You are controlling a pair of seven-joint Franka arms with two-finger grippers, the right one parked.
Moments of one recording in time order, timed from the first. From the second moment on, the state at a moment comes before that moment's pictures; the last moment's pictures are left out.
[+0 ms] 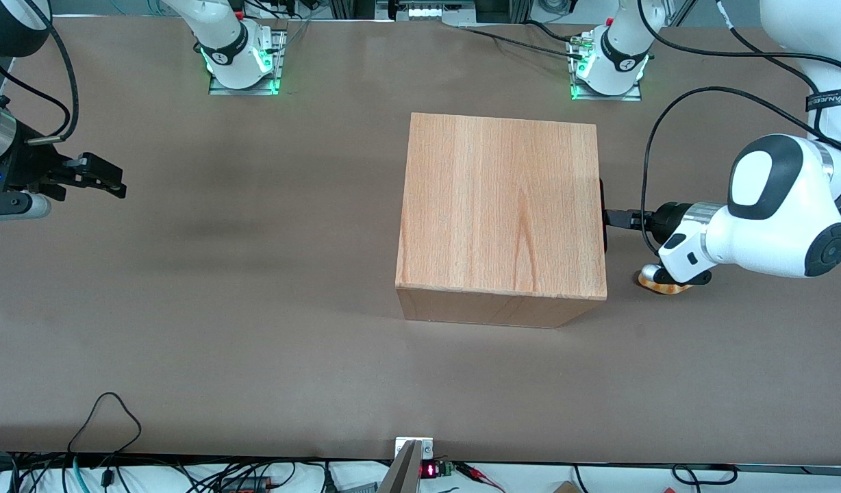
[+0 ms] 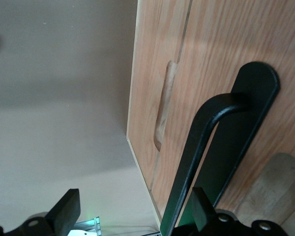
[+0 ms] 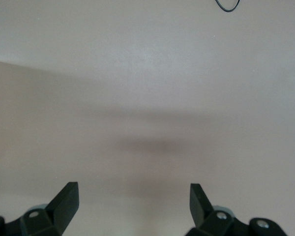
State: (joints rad) arm 0.05 0.43 -0.14 -1.53 -0.33 1.49 -0.05
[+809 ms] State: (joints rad) arm 0.05 0.46 -0.14 -1.53 -0.33 1.53 -0.05
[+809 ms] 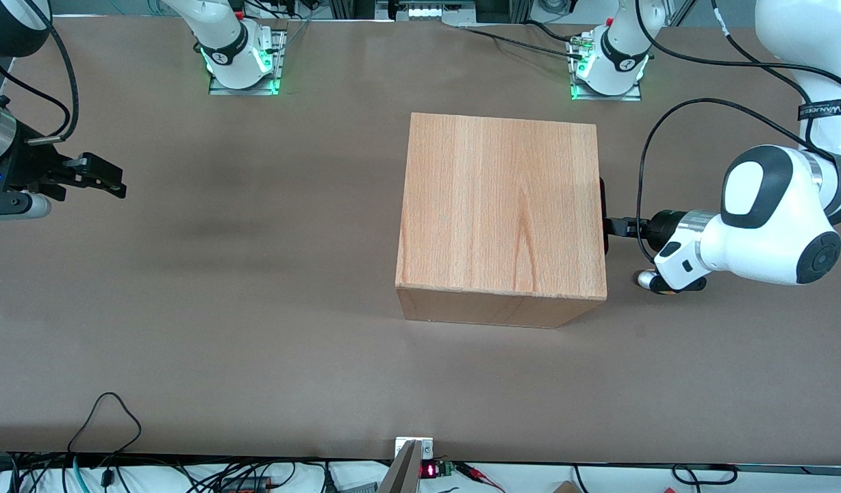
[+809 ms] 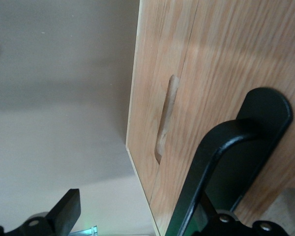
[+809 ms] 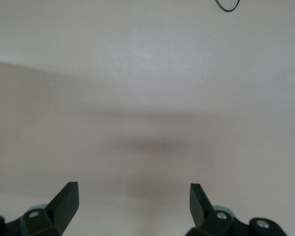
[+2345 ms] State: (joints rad) arm 0.12 0.54 -0.12 -1.43 -0.30 1.53 -0.04
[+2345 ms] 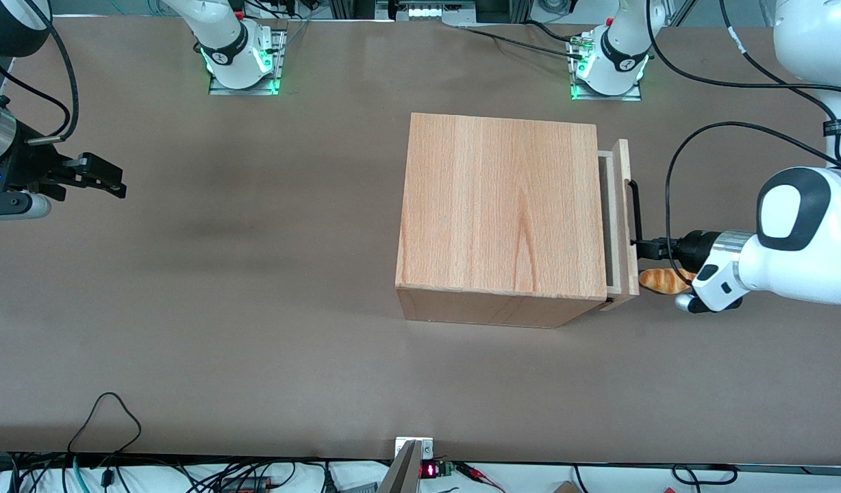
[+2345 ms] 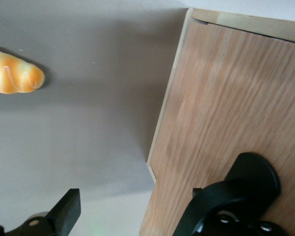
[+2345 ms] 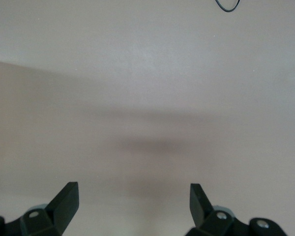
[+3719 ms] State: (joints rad) arm 0.26 0.54 -0.11 -1.43 -0.28 1.52 0.01
